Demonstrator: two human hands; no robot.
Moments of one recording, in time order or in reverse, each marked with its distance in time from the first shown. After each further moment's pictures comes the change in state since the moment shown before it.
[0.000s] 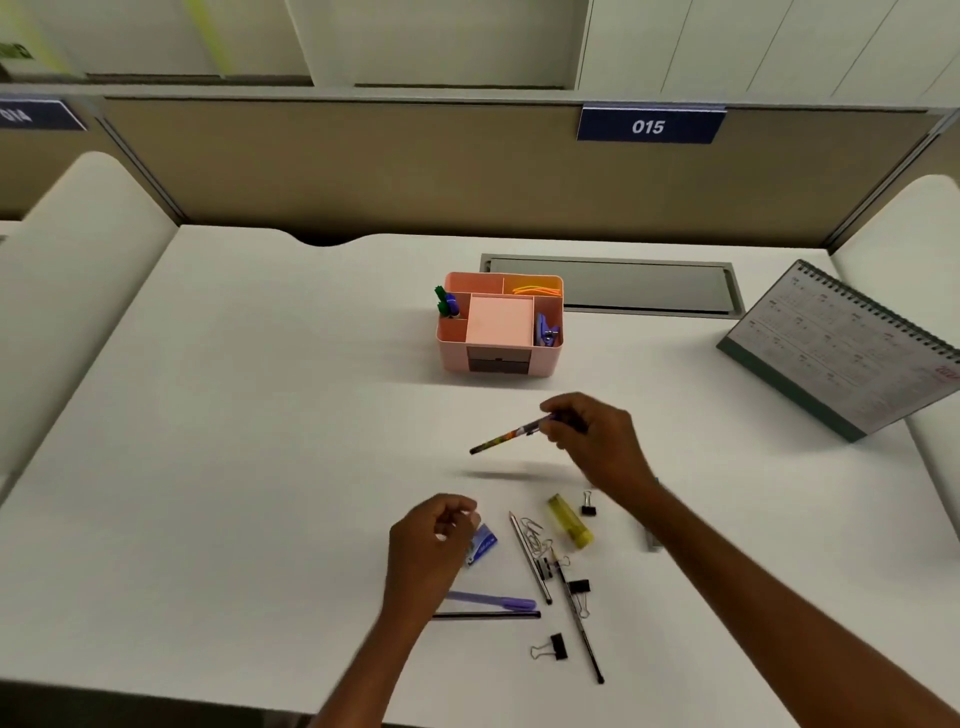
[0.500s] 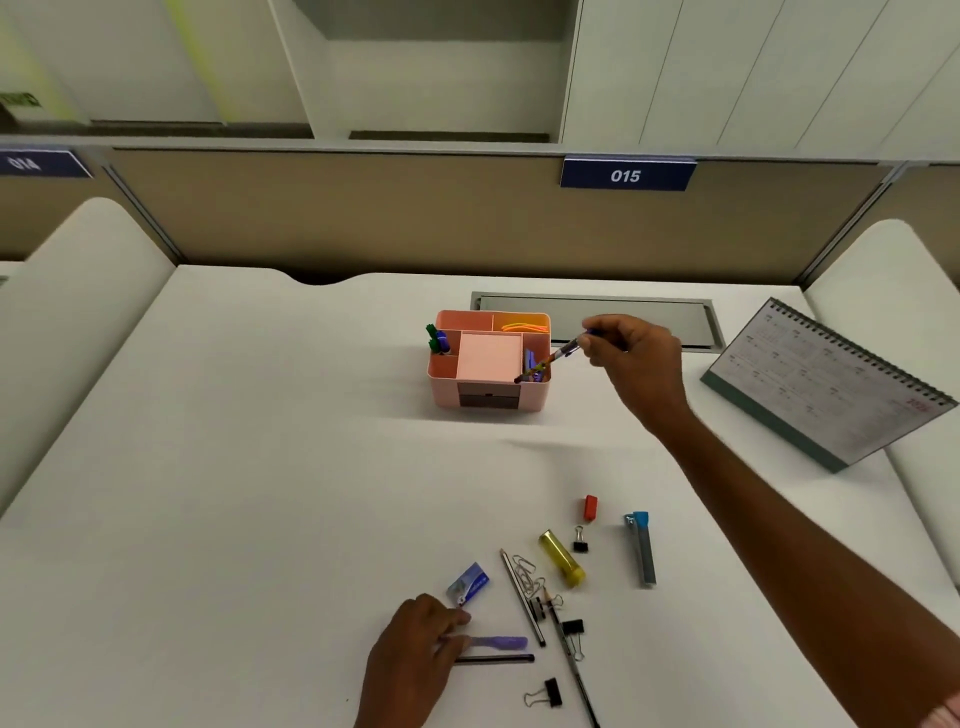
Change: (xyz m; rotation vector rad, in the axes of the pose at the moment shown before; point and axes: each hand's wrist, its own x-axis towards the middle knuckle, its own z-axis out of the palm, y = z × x) left_hand -0.038 -0.080 0.000 0.566 -0.272 0.188; right_hand 0.084 -0.047 -0.079 -0.020 0.343 -0.202
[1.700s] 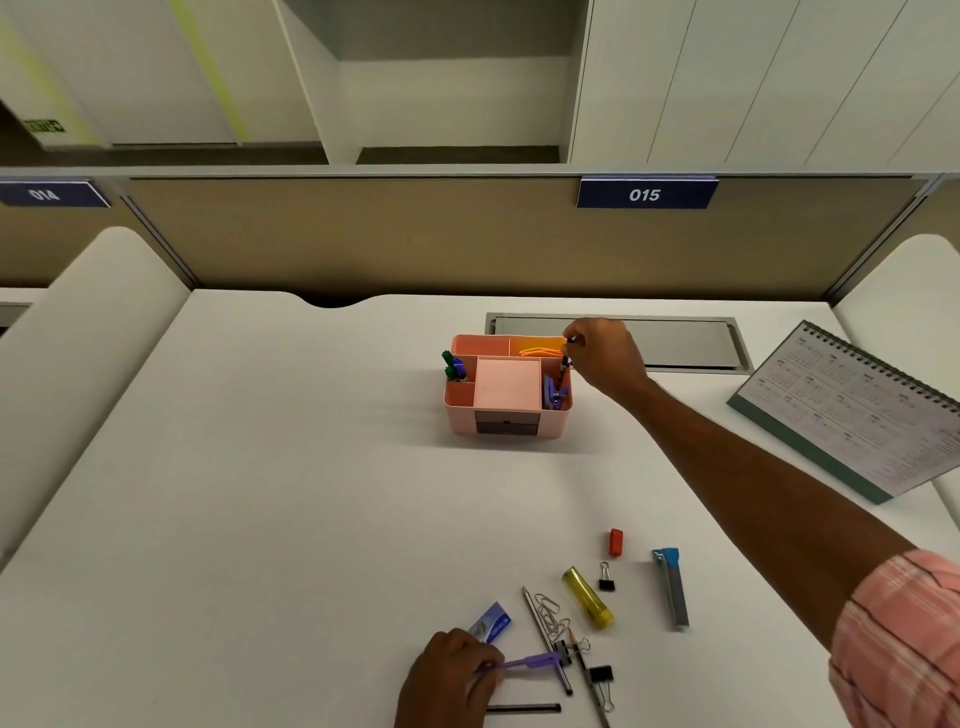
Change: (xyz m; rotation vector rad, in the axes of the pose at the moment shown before) left_hand 0.030 0.011 -0.006 -0.012 -0.182 0.003; right_hand 0.096 0.042 0.078 -0.571 -0.209 0.011
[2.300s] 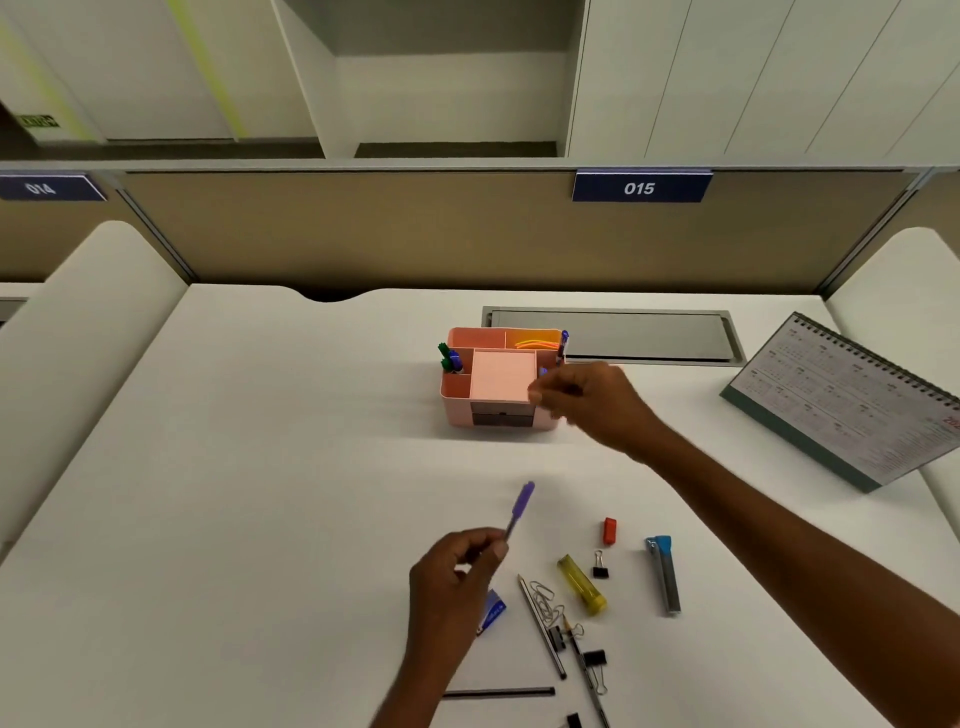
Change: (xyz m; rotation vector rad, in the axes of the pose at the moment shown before) left_hand 0.019 0.082 -0.070 -0.746 0.462 -0.089; right_hand -0.111 -0.048 -0.051 0.416 -0.287 -0.088
